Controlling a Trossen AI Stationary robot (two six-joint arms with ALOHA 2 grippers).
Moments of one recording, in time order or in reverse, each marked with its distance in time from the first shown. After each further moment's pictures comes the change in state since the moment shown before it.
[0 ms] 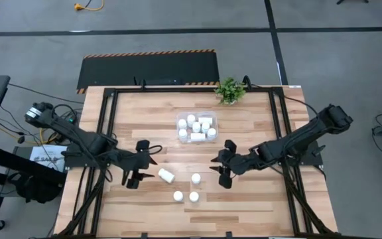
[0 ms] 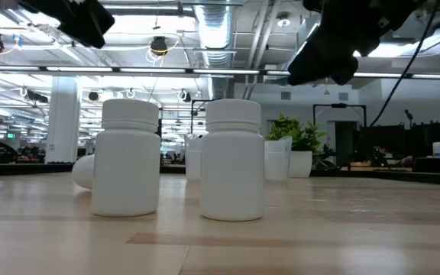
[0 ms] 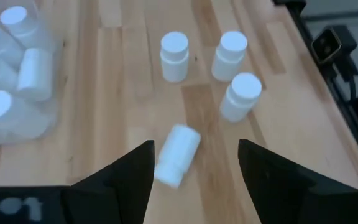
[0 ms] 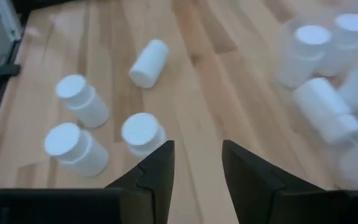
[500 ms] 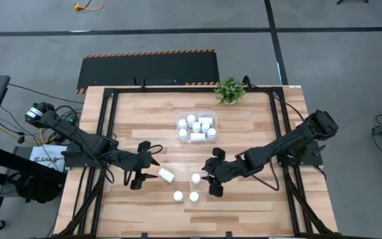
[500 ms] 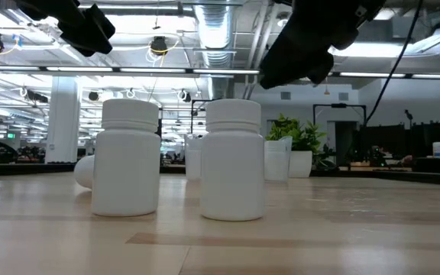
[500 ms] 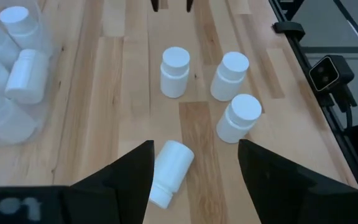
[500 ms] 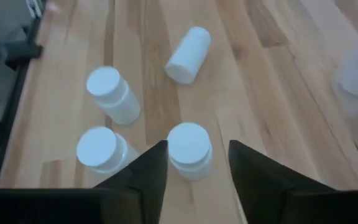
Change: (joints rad) left arm 0.001 0.000 -0.086 0.169 -0.016 -0.073; right arm 0.006 0.208 0.205 -0.064 -0.096 -0.027
